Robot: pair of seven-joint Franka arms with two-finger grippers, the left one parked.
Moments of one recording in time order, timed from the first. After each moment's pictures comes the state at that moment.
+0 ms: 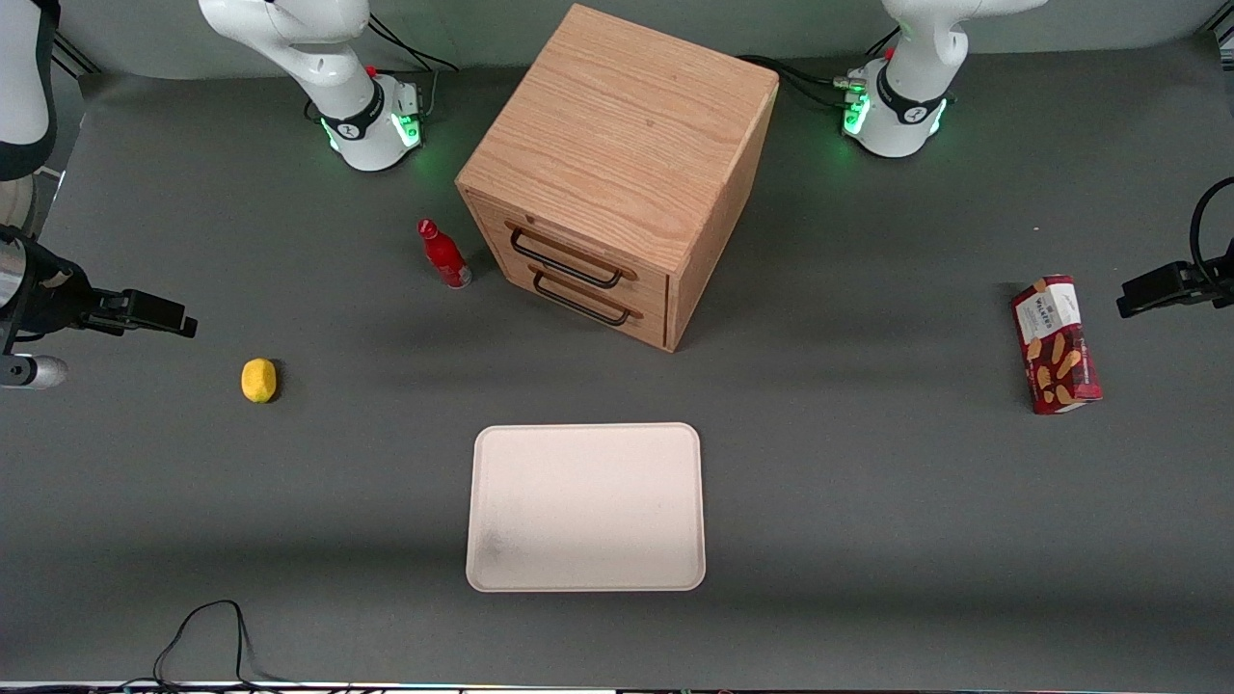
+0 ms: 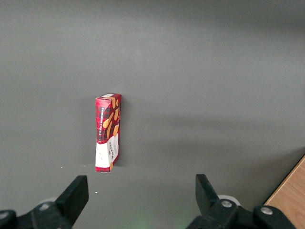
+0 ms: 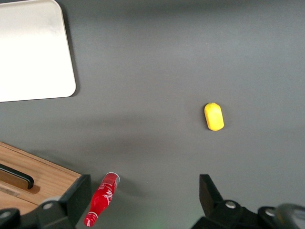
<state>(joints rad) -0.06 0.16 0.02 -1.48 0.07 1.53 0.05</state>
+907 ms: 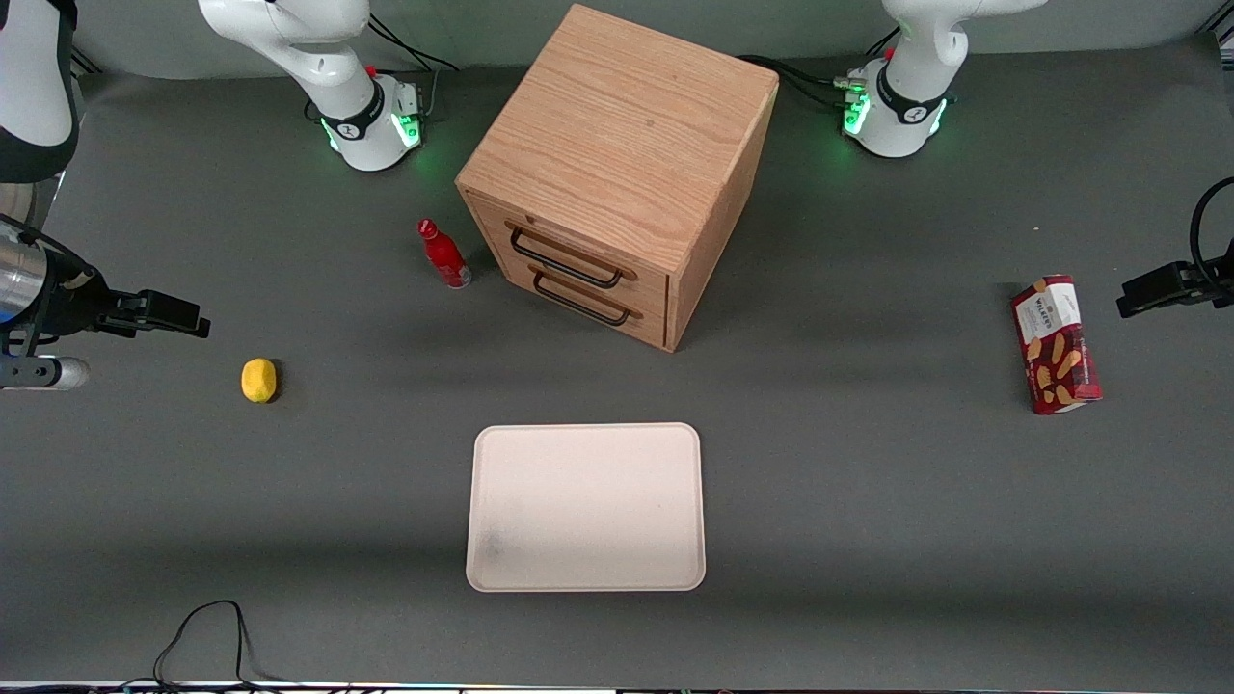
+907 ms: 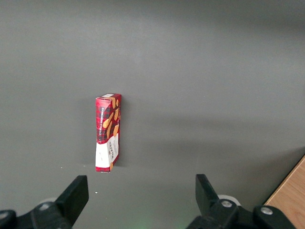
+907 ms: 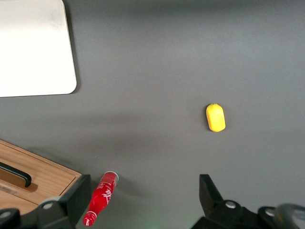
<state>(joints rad) -0.04 0.17 0.03 -1.48 0.05 1.53 0.04</state>
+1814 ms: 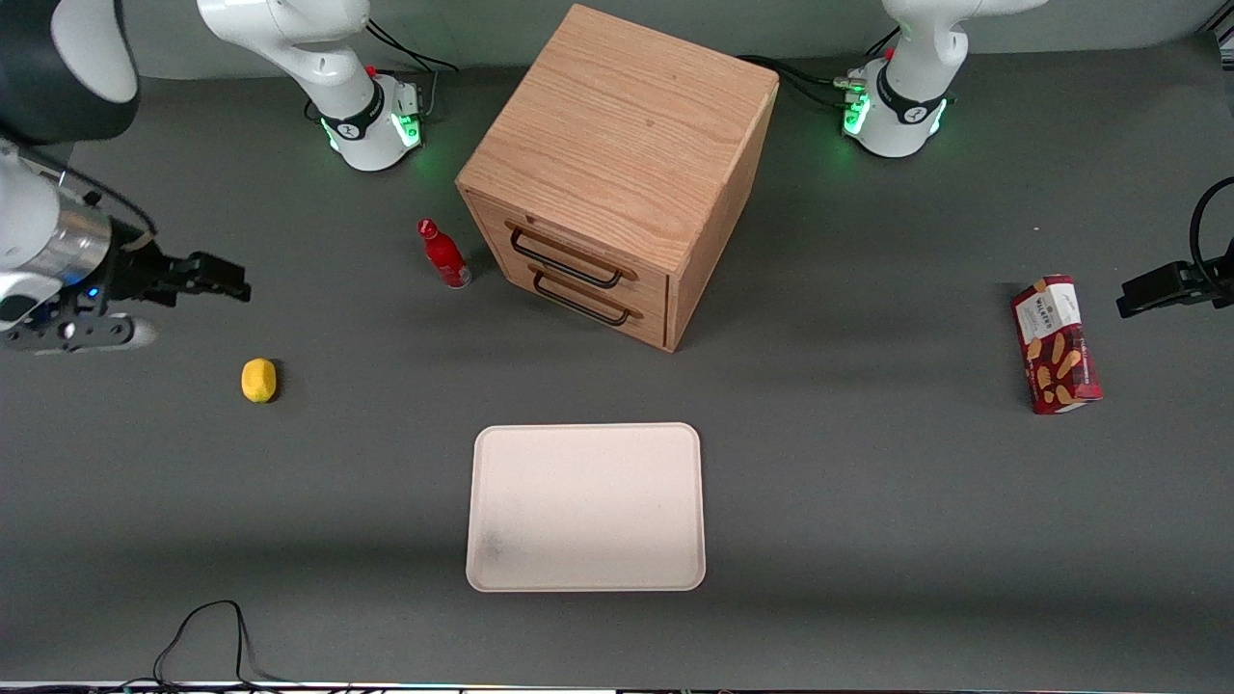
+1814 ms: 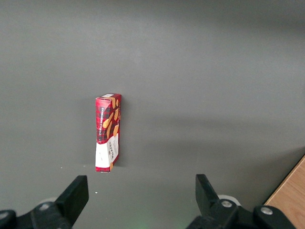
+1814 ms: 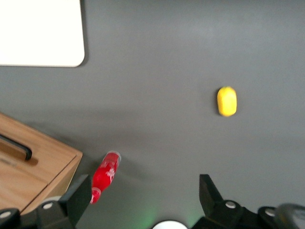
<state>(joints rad) 0.06 0.01 0.03 -1.67 0.03 1.53 0.08</state>
